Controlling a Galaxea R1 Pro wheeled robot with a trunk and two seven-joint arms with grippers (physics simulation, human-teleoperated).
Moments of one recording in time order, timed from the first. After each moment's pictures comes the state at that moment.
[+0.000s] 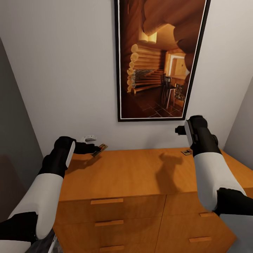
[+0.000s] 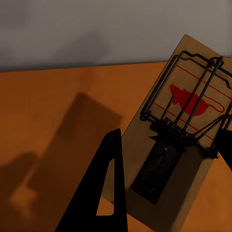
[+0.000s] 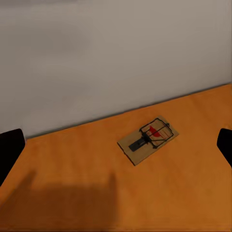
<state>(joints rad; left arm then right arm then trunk) -0.99 0.01 0.12 -0.96 -0.14 1.04 -0.40 -1.19 -0.02 -0.17 -0.93 0.20 1.04 -0.15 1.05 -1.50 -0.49</state>
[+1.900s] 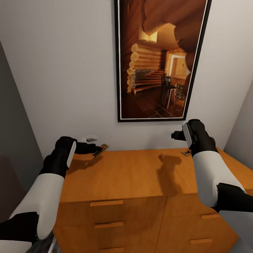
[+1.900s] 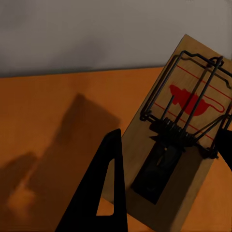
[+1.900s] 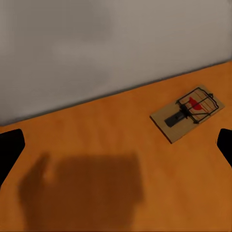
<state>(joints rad) -0.99 0.00 0.12 -0.96 -0.13 1.03 -0.40 -1.21 -0.02 -0.21 -0.78 0.12 1.04 -0.14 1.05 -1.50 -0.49</state>
